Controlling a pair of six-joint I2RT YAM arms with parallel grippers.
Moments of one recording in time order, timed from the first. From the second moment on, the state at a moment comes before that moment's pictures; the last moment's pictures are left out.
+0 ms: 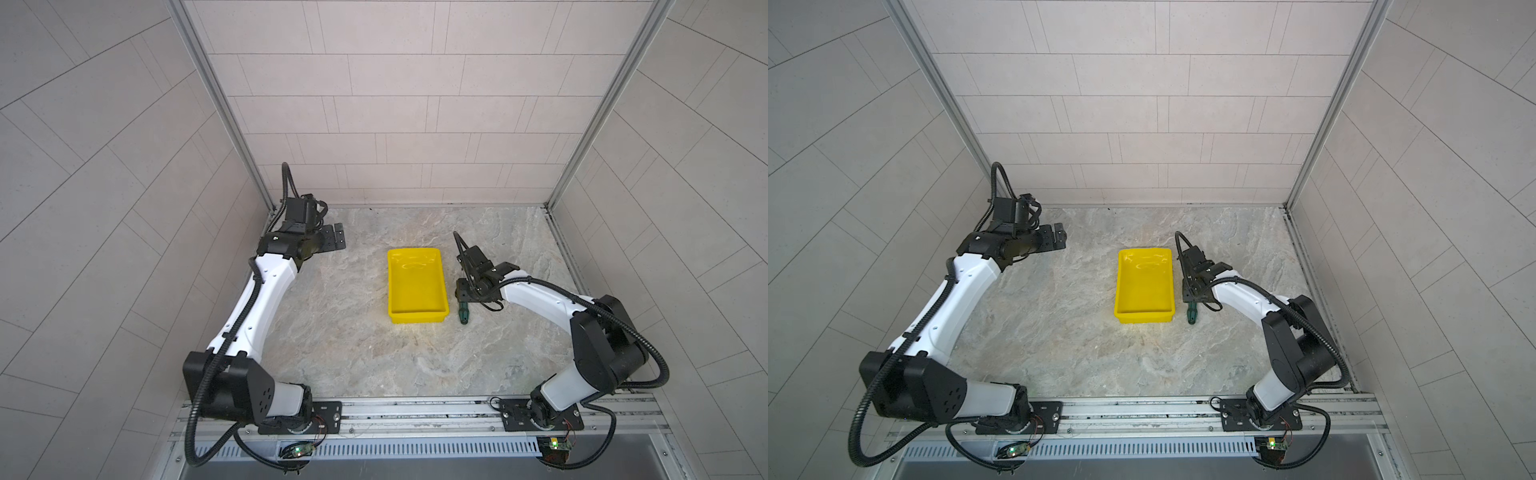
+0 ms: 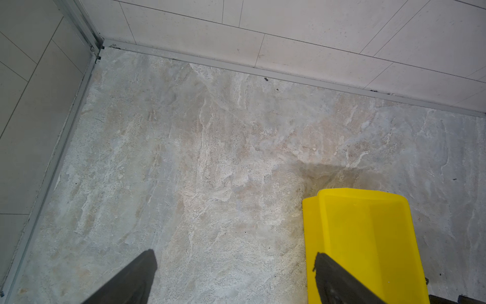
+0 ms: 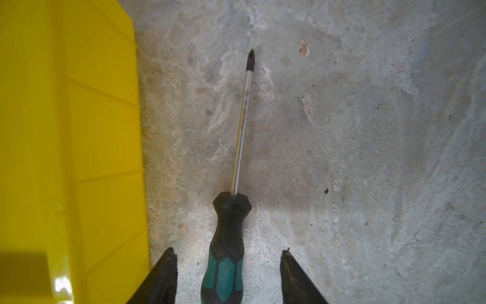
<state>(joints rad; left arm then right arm) -0.11 1.39 1.37 -0.76 -0.02 -0.25 0.45 1.57 1.00 -0.60 0.15 0.49</state>
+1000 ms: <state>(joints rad) -0.11 1.39 1.37 -0.76 -0.11 -0.24 0.46 1.70 0.97 -0.52 0.17 0.52</state>
